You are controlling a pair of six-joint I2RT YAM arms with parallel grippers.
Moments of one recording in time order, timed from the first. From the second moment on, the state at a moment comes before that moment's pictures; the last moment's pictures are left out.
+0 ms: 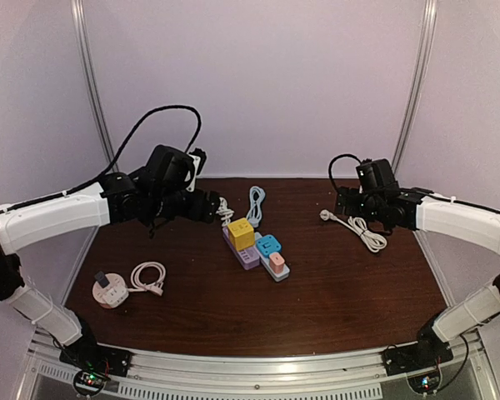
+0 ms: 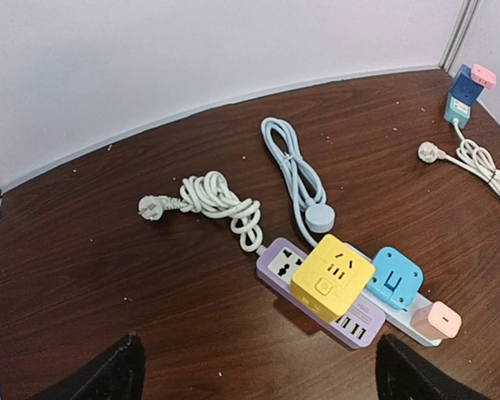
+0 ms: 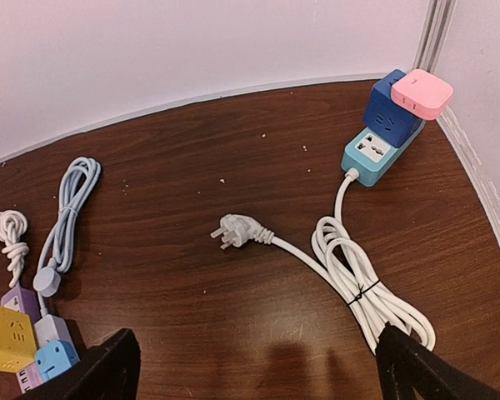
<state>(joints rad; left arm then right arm) -0.84 1.46 1.23 -0.43 -0.39 -0.28 0.52 1.38 0.99 -0.27 0.44 0.49</state>
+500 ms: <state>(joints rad) -0.80 1.44 1.19 -0.42 -0.35 -0.36 0.57 1.39 1.00 -0.28 0.26 0.44</state>
